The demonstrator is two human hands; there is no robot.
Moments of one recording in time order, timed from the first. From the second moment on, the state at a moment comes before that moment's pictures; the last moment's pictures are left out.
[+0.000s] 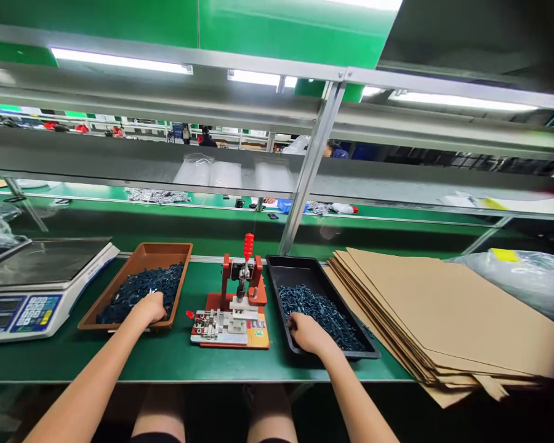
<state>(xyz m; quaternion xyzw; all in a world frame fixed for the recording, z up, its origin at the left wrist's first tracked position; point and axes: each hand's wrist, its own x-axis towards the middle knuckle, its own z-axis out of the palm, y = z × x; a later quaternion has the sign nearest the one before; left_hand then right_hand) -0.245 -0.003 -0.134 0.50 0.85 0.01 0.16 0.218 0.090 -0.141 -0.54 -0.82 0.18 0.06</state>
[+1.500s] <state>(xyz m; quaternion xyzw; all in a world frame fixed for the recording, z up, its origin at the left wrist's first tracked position) -0.259 -0.025 -0.106 0.56 0.80 0.11 0.19 0.133 0.006 -0.204 -0.34 -0.74 0.37 0.44</state>
